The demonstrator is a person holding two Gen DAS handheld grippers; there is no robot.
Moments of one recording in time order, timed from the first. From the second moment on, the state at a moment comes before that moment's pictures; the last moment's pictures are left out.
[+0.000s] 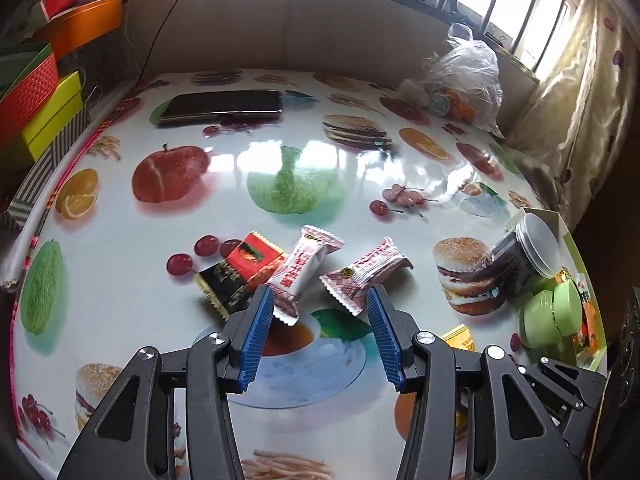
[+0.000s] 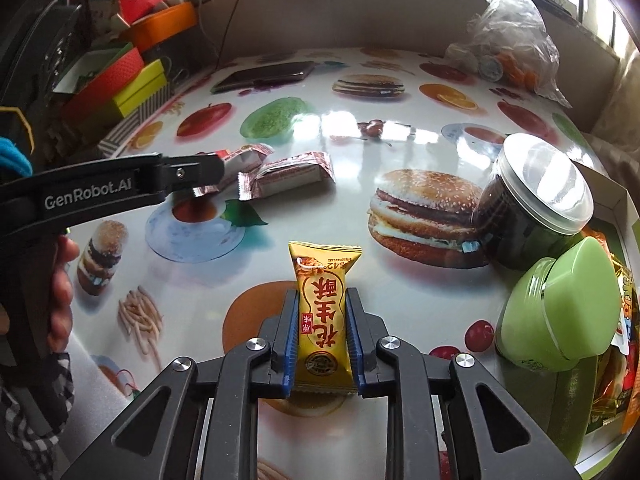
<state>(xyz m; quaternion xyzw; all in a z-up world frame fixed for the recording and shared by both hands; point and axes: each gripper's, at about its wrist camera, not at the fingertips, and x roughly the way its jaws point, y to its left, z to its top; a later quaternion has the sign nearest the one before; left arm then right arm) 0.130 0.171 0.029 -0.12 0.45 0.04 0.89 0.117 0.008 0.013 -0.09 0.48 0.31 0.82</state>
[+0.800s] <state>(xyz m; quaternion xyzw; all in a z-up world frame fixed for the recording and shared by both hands) 0.180 0.130 0.005 -0.05 0.49 -0.04 0.87 0.117 -0.003 0.011 -0.07 0.47 0.32 0.82</state>
